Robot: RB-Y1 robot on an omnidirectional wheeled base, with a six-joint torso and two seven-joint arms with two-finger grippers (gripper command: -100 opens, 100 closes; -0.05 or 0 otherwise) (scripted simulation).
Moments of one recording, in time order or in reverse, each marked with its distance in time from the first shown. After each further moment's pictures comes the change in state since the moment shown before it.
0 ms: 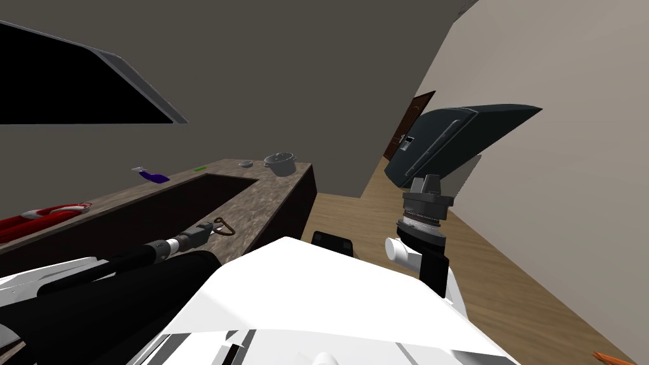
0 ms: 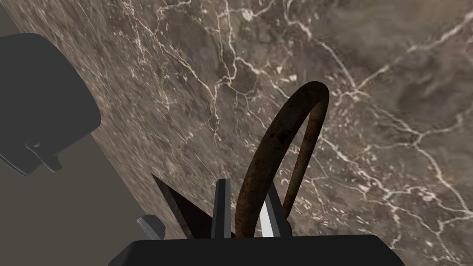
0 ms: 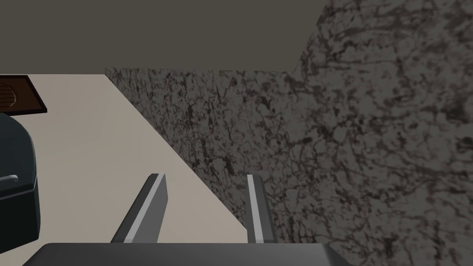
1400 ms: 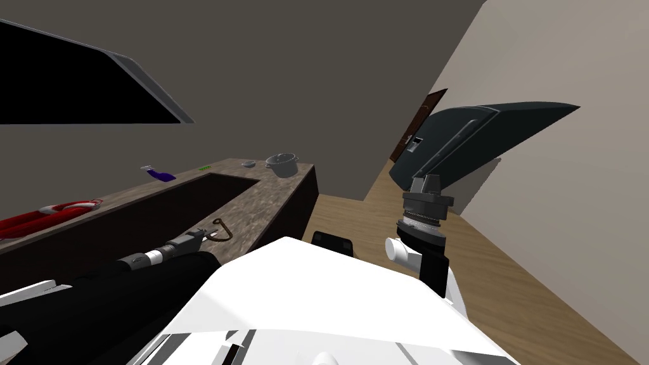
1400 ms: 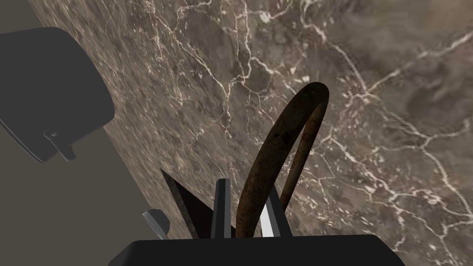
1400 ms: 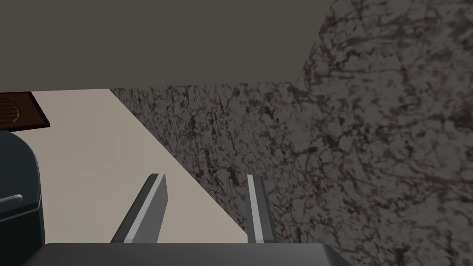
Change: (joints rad) left arm 0.025 -0.205 0.204 -0.021 -0.340 -0.078 0.153; right arm 0.000 0.000 0.000 0.000 0.000 0.000 0.000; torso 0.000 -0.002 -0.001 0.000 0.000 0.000
